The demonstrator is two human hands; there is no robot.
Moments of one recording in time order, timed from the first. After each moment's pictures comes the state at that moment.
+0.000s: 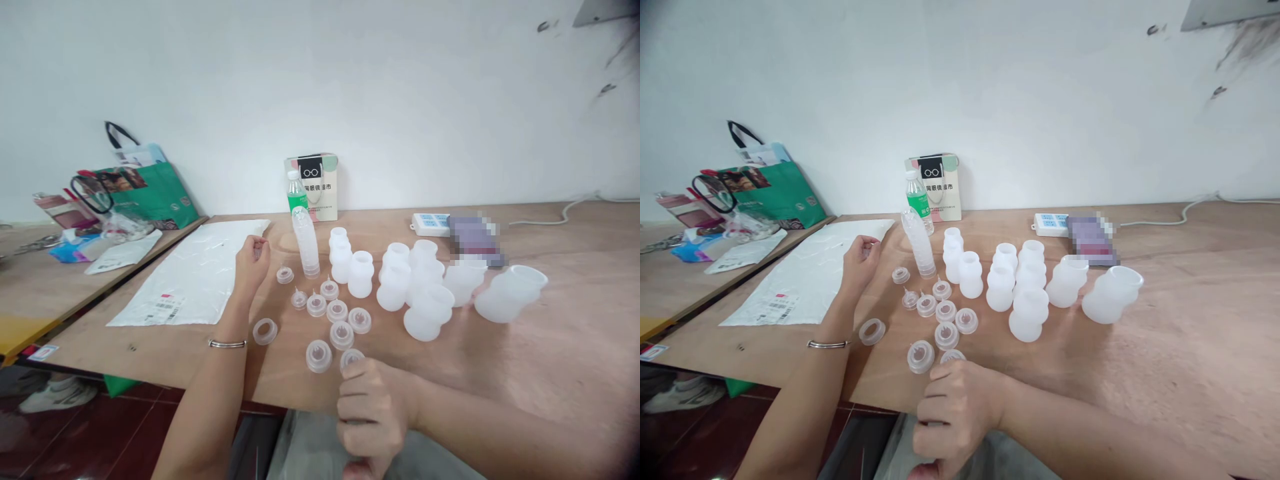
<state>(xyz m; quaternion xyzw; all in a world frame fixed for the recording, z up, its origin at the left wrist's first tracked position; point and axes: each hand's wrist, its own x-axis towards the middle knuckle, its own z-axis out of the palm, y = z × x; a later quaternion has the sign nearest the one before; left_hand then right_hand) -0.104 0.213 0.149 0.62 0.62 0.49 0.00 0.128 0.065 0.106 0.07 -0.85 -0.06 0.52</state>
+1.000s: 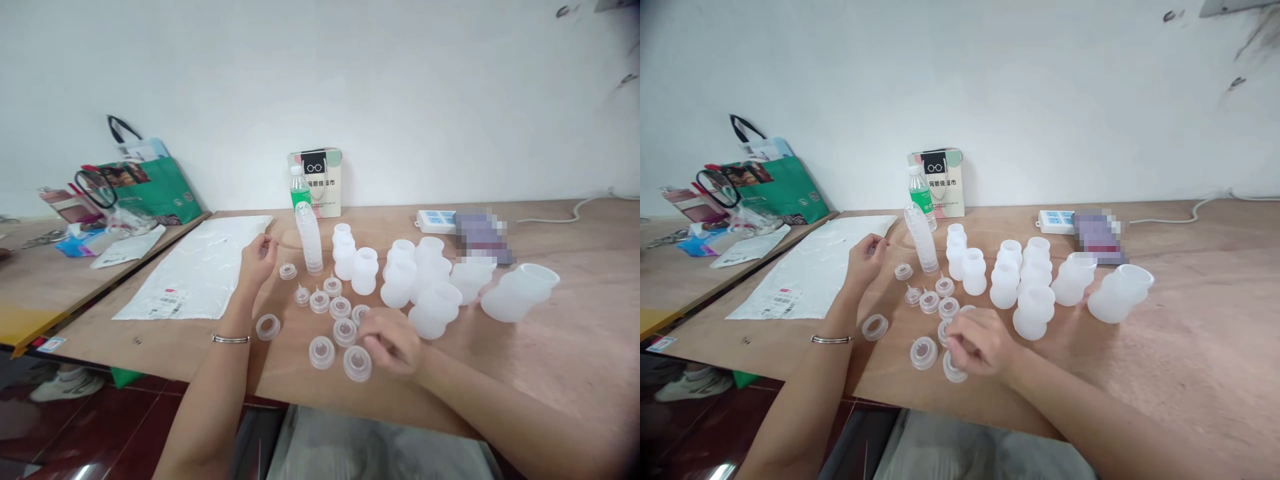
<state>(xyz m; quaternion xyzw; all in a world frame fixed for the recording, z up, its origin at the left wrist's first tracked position) -0.099 0.209 0.151 0.66 0.59 0.46 -0.01 0.162 0.097 0.116 -0.12 -0.83 0.07 0.54</state>
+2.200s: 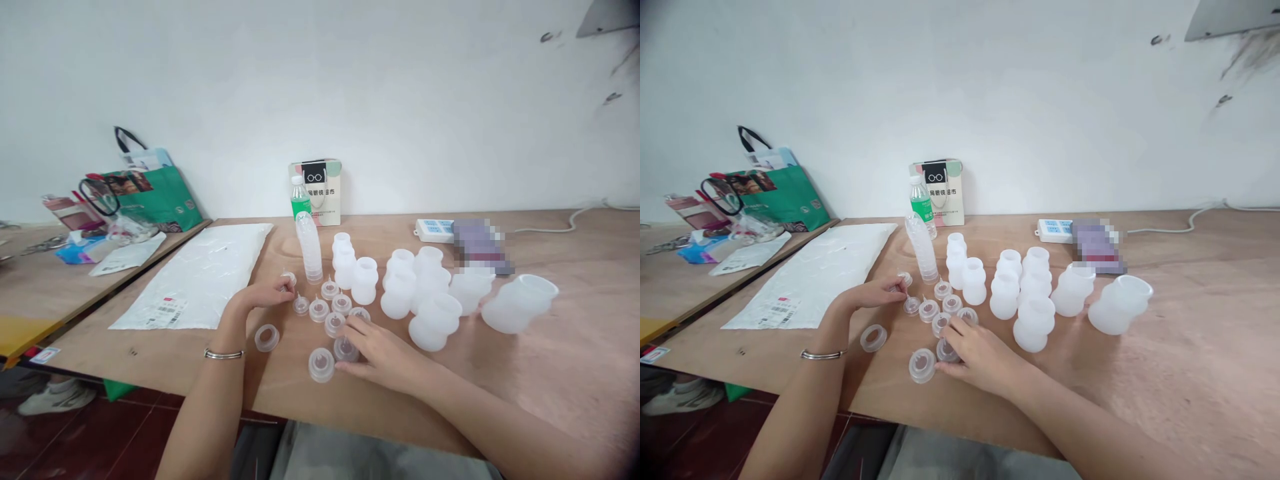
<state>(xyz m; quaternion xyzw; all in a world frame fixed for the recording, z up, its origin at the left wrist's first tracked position) -0.111 0.204 0.142 0.79 0.53 0.07 0.29 0.164 0.097 0.113 -0.35 -0.91 0.14 0.17</state>
